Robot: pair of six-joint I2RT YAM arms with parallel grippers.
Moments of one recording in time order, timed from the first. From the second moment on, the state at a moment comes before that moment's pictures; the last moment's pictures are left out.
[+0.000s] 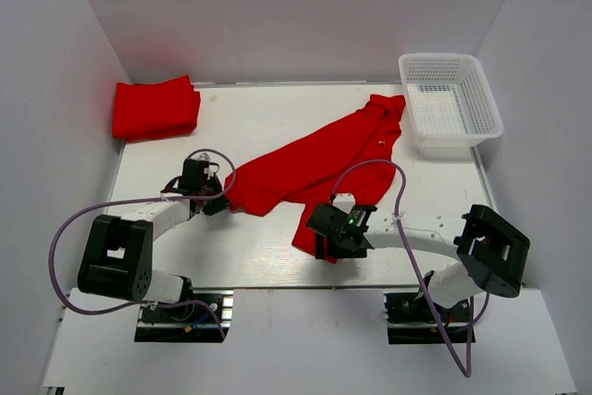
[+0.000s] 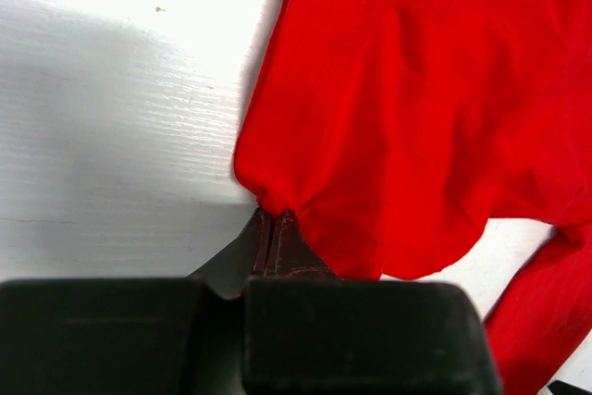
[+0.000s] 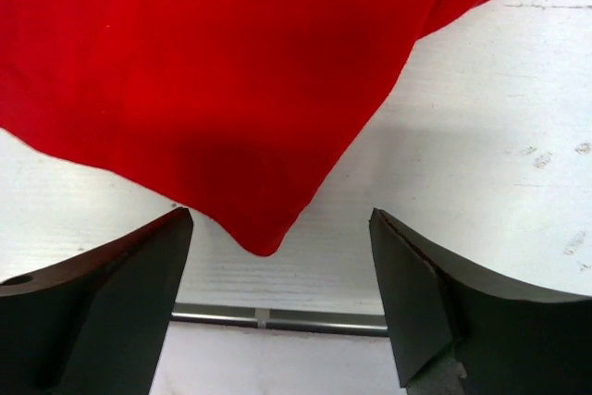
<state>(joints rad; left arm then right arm) -0.18 1.40 0.58 -0.13 0.12 -0.58 1.13 1.46 0.82 -0.71 0.27 1.01</state>
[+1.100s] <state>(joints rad) -0.21 1.21 0.77 -0.40 0.12 -0.61 1.13 1.20 0.80 -0.80 0.54 1.02</state>
